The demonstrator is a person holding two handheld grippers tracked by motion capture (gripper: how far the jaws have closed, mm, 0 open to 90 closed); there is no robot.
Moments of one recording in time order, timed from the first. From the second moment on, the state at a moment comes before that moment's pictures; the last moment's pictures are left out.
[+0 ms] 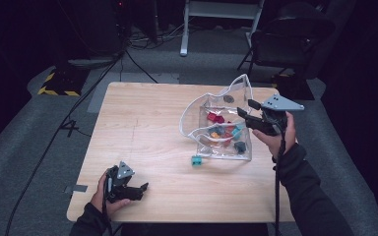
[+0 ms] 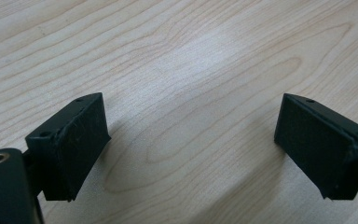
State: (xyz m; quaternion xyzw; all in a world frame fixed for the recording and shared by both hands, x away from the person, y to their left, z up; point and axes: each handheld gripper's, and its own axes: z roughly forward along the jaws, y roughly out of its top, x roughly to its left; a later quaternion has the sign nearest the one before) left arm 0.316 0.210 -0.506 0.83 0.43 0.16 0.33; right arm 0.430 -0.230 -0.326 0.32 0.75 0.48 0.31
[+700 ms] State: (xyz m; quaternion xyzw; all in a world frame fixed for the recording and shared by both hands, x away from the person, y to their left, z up) left arm 0.316 0.210 -0.506 0.83 0.43 0.16 0.33; right arm 0.372 -0.240 -0.333 0.26 0.77 0.50 0.30
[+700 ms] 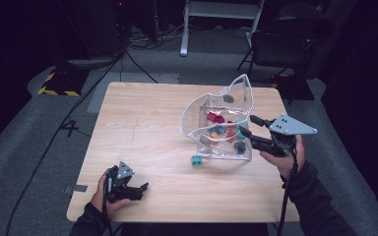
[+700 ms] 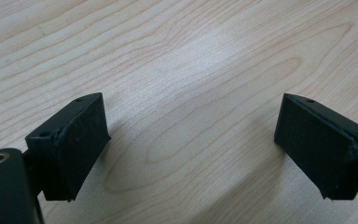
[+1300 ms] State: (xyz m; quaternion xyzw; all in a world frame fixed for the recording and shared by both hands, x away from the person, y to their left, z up) left arm 0.316 0.210 -0.506 0.83 0.43 0.16 0.33; right arm 0.353 -0.219 -0.388 0.23 0.80 0.50 0.24
